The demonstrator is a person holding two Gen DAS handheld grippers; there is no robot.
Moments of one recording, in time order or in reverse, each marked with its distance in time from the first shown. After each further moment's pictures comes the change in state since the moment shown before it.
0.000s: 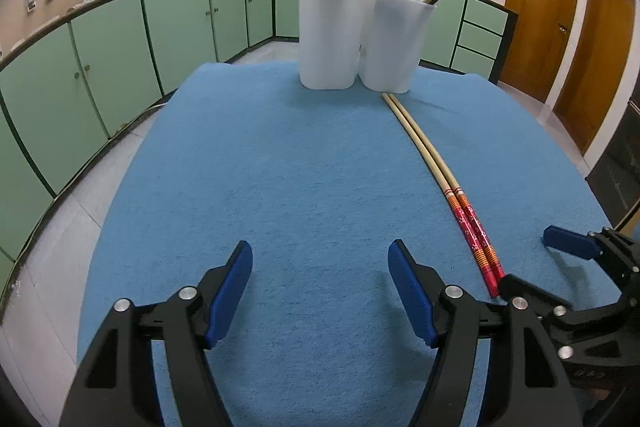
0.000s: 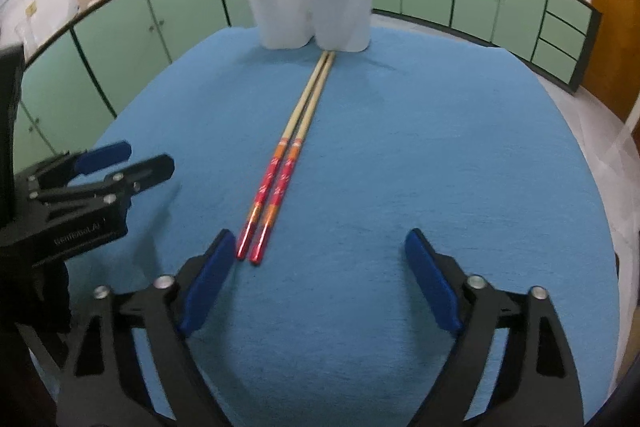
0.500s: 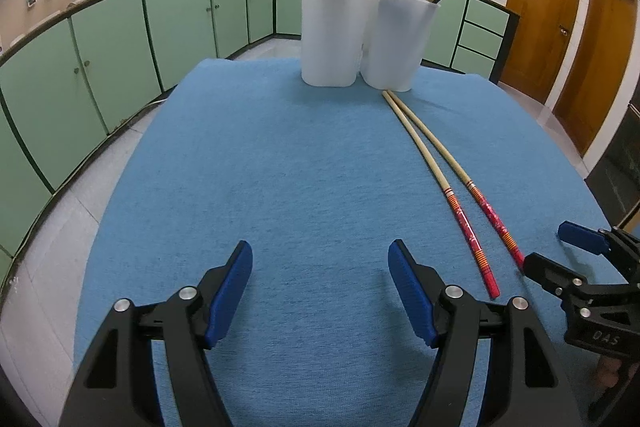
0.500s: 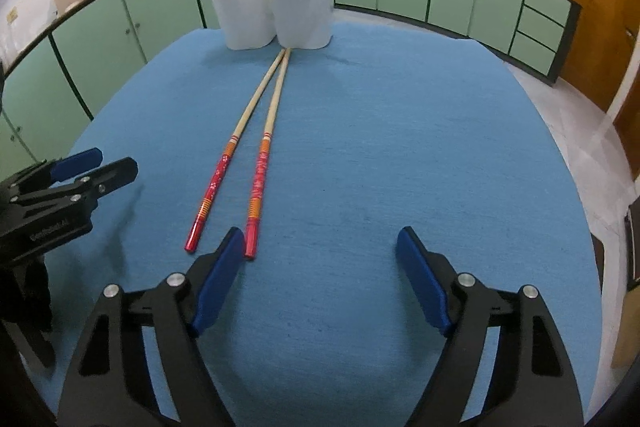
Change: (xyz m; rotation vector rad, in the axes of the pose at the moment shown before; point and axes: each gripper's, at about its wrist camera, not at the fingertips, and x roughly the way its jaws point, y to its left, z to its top) left arm 0.002 0.002 -0.001 -0.009 0.008 -0.005; right arm -0.008 -0.025 -0.003 0.059 -0.007 -0.065
